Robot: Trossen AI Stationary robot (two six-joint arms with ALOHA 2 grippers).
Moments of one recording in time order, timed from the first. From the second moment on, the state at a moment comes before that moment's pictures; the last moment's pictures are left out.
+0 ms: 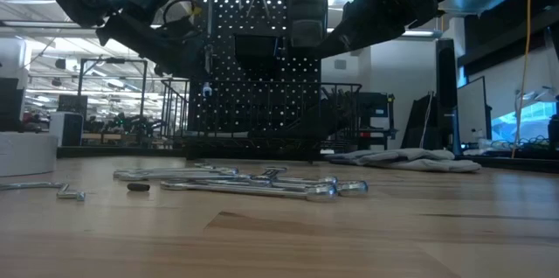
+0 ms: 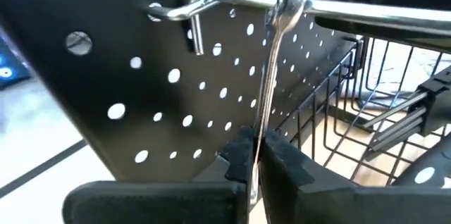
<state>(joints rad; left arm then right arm) 0.76 1.15 0.51 0.32 -0.01 0.10 0.27 1.54 0.89 0.05 0.37 -0.06</state>
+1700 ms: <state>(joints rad) -0.12 0.76 0.58 -0.30 -0.07 -0.12 0.27 1.54 0.89 0.05 0.37 -0.06</state>
